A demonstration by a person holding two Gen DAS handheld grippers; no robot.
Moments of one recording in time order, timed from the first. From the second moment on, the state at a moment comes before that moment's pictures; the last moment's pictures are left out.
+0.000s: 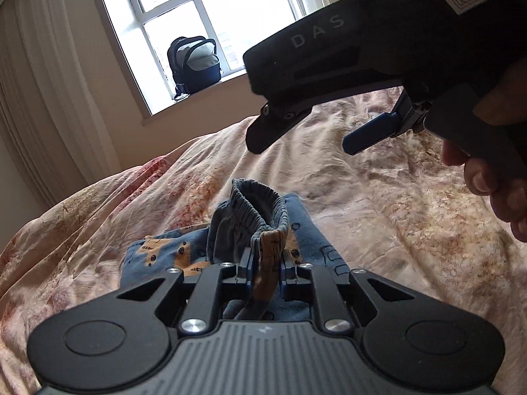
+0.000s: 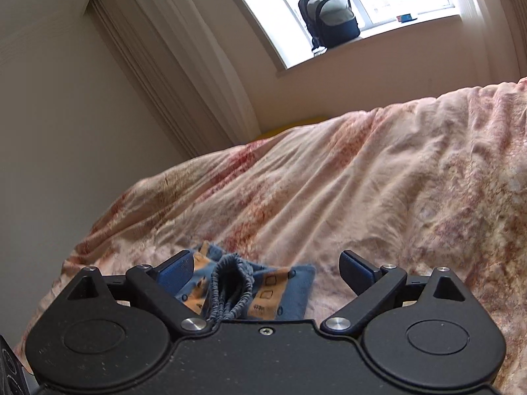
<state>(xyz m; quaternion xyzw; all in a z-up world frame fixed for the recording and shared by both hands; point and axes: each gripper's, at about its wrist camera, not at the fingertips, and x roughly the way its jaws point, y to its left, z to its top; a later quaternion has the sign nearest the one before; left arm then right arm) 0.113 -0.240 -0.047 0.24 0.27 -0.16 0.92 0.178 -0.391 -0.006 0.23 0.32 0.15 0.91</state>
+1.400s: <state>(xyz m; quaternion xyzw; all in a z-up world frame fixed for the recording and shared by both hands) 0.101 -0.179 -0.036 0.08 0.34 -0.24 0.91 0.191 -0.374 -0.032 0.15 0.39 0.11 0.90</state>
